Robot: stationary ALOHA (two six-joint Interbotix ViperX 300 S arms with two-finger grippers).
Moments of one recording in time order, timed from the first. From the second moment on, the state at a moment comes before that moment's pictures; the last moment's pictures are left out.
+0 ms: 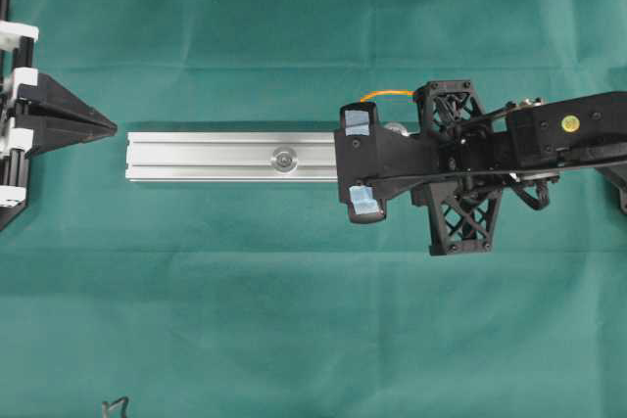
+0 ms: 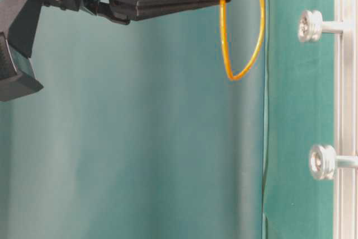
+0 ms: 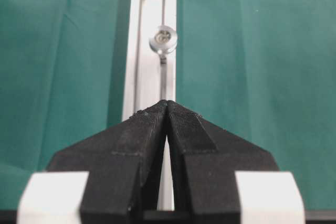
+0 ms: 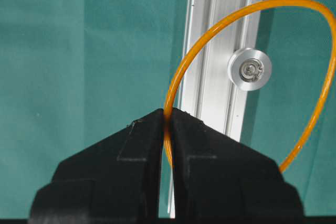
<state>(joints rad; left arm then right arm) 0.00 -0.96 0.97 0.03 0.48 -0.02 0.13 -0.08 0.28 -0.10 1.09 0.25</state>
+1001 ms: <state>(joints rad) 0.00 -0.96 0.97 0.02 0.48 -0.02 0.13 -0.05 0.34 -0.10 1.00 0.26</state>
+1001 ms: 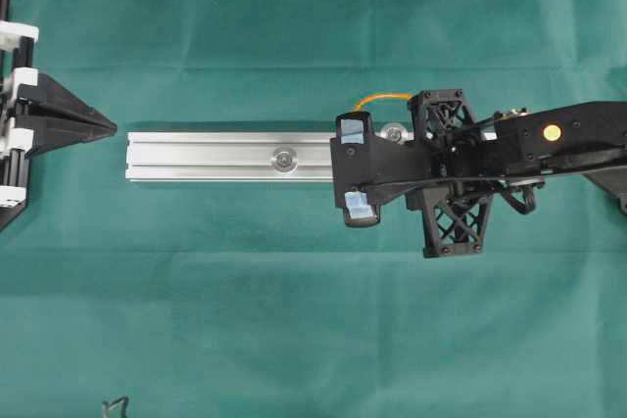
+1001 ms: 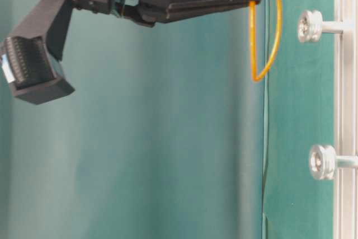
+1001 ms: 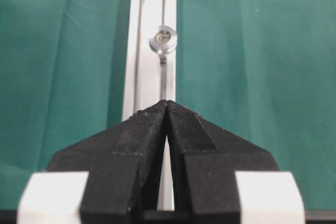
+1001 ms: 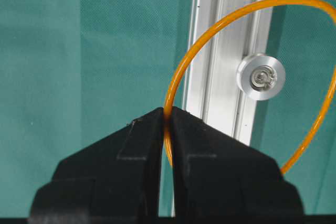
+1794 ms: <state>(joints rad) 0.00 -0.96 0.97 0.03 0.48 -0.02 0.13 -0.05 0.37 -0.09 0.97 0.26</state>
